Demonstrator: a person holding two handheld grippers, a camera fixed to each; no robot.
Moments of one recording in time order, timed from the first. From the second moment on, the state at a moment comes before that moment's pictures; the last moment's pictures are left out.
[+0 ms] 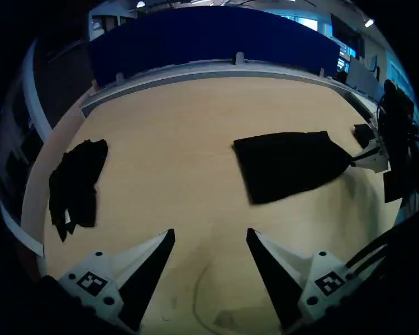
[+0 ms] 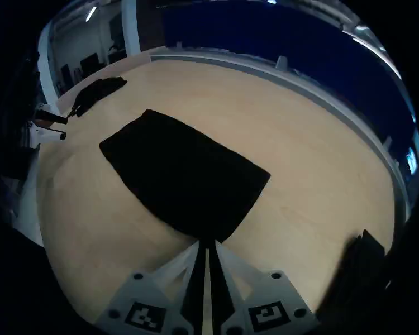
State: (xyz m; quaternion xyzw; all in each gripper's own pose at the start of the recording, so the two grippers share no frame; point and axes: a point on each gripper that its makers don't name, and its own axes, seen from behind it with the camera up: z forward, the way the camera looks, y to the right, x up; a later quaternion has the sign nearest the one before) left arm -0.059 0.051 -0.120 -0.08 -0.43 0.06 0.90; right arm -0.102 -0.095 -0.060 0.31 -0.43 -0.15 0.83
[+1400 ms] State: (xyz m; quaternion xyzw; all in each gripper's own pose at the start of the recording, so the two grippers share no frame) left arm -0.009 -0.014 -0.166 0.00 -0.39 0.01 0.92; right arm -0.010 -0.266 -0.016 0.46 -0.32 -0.31 0.77
